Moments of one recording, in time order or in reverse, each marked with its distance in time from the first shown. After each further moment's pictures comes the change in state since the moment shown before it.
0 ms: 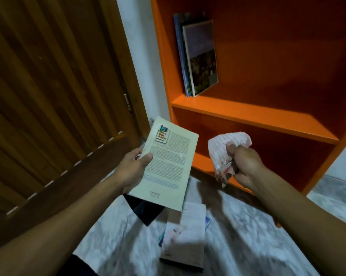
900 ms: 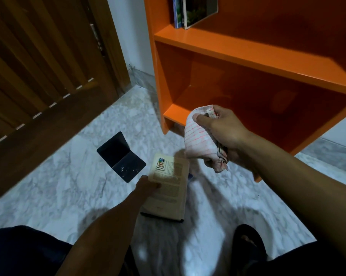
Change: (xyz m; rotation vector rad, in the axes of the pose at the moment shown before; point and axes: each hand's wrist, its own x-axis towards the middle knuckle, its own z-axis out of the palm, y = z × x) left_hand 0.062 -0.280 0.089 0.354 0.036 -0.450; right_hand 0.007 0.036 0.001 -0.525 -0.274 -0.152
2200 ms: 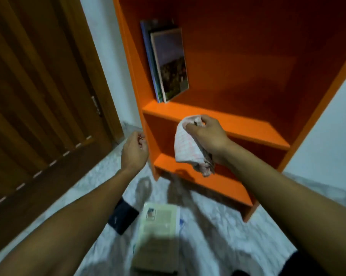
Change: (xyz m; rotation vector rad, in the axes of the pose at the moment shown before) left_hand -0.066 0.255 -0.112 0.092 0.651 0.934; right_hand 0.004 -0.106 -0.033 -0.033 0.182 -0.285
